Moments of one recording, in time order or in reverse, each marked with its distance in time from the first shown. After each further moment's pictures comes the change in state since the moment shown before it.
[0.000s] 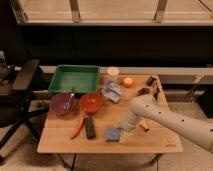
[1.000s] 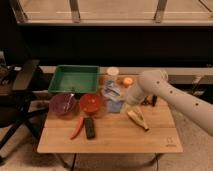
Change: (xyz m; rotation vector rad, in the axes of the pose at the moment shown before) arm -0.027 -0.111 -0.154 0.274 -0.006 -0.047
